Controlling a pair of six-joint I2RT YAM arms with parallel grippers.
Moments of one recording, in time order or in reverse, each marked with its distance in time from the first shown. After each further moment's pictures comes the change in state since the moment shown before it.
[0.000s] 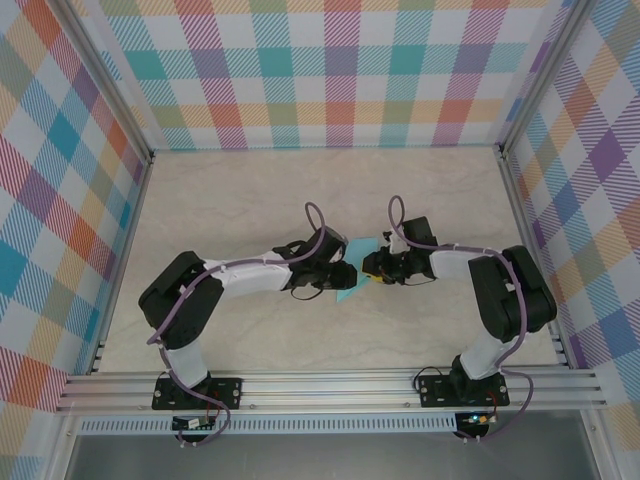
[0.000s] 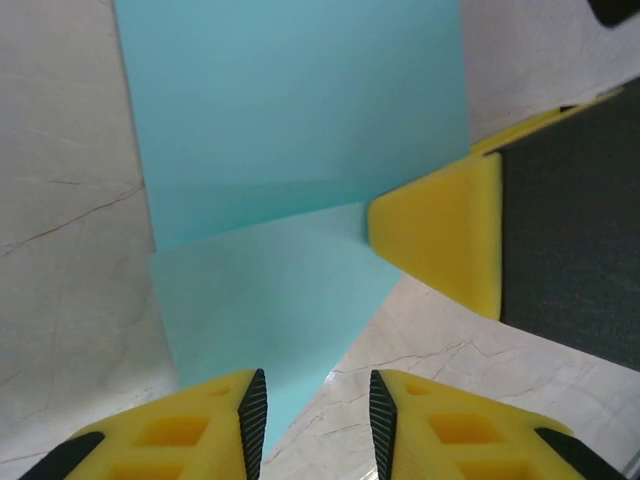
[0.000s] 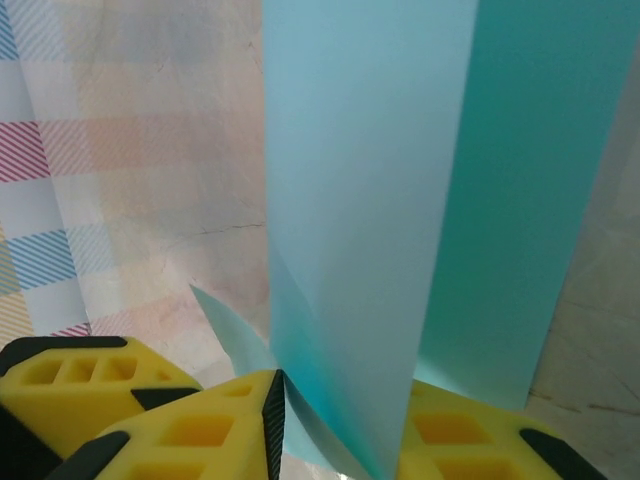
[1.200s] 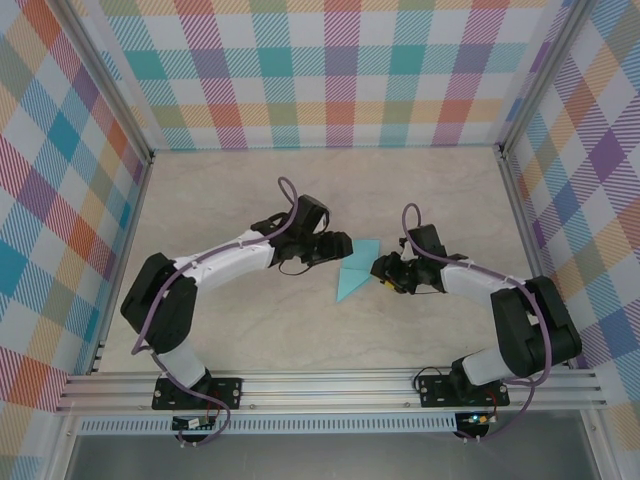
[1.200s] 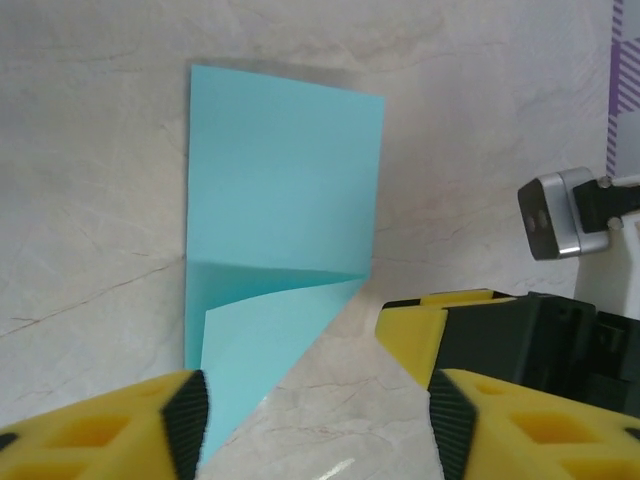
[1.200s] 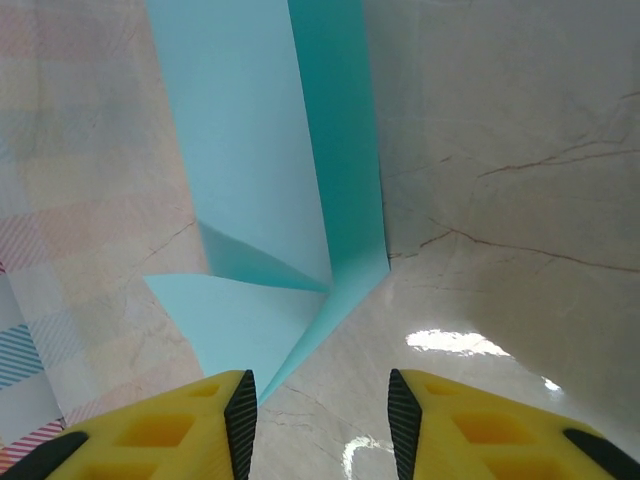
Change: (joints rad) left arm 0.143 -0.071 0.140 -0.162 0.095 -0.108; right arm 0.021 -0.220 -0.100 -0.103 0.233 0.185
